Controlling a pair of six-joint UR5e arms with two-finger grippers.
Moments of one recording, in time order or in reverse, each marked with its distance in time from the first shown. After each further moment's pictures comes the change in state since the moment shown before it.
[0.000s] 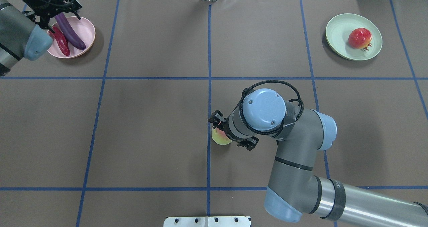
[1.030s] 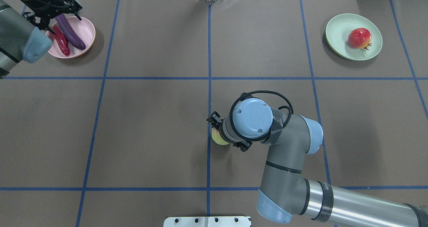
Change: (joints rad) left arm 0.005 0.015 -0.035 0.003 0.000 -0.002; right arm -0.023 0.014 -0.080 0.035 -0.066 0.068
